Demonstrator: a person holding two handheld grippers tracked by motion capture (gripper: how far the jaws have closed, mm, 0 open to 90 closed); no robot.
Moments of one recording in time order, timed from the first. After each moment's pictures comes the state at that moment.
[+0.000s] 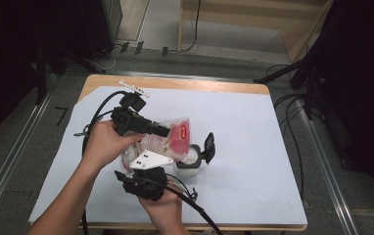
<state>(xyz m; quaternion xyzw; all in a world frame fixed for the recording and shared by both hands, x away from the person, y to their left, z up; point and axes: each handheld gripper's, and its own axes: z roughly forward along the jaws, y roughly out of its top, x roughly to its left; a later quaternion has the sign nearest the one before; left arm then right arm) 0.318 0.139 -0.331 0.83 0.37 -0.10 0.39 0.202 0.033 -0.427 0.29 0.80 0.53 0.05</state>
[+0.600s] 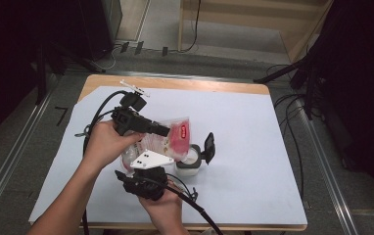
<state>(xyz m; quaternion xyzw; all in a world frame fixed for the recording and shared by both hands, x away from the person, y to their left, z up) 0.319 0.137 -0.331 0.83 0.38 -0.09 0.39 0.202 0.032 -0.427 0.30 0.79 0.53 0.05</state>
